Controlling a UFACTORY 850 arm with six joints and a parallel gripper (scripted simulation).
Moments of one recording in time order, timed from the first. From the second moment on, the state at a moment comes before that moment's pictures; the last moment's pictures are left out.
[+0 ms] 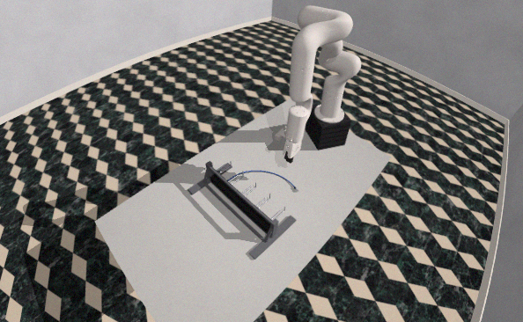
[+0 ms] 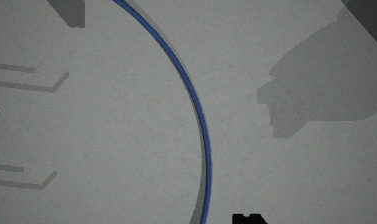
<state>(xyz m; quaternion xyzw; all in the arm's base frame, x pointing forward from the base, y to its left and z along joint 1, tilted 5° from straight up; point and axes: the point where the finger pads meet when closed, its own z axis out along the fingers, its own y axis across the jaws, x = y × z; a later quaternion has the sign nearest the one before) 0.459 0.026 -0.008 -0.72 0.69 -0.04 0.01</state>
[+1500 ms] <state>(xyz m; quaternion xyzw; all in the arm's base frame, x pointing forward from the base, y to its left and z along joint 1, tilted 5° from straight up) 0.464 0.030 -0.008 -0.70 0.71 -0.04 0.01</state>
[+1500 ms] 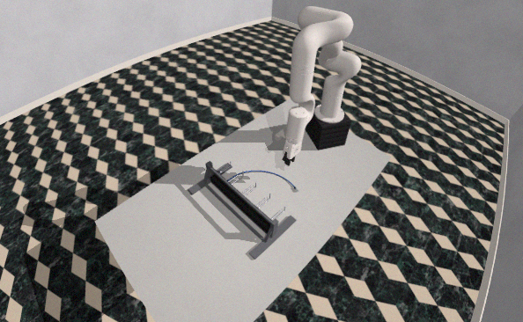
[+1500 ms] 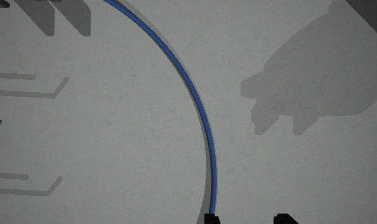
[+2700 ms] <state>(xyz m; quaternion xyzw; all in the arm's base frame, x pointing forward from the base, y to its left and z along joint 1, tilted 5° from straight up) 0.466 0.029 -0.026 -0.70 0.71 -0.04 0.01</state>
